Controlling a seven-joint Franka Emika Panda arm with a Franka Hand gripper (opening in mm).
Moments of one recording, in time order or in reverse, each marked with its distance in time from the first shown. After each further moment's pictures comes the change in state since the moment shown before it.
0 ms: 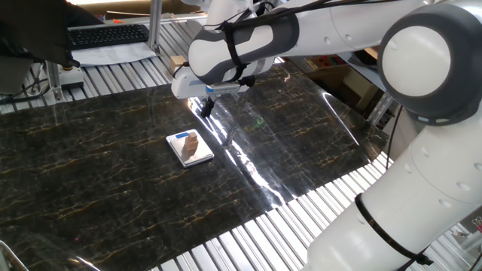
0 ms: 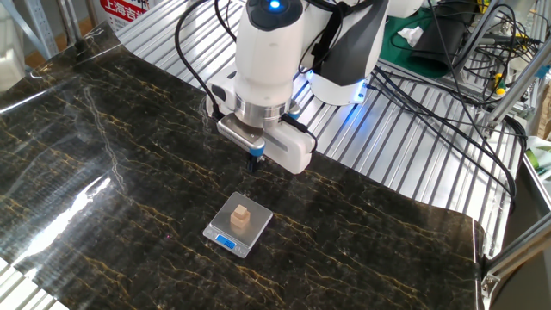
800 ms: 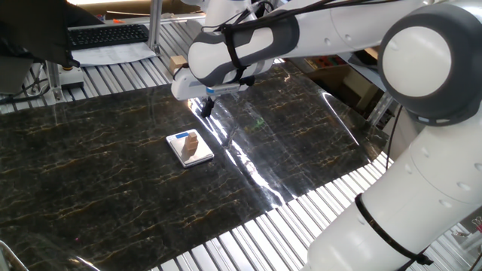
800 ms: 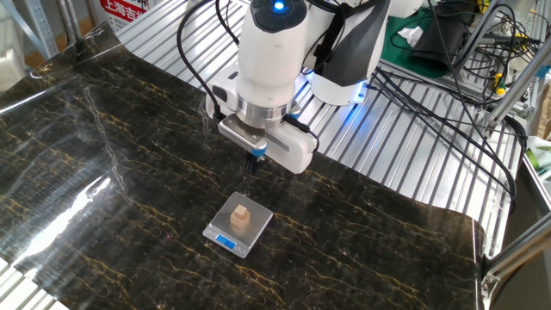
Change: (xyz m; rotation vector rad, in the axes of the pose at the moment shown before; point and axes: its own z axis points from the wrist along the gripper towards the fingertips) arm 0.000 0.000 0.000 0.018 -0.006 -0.037
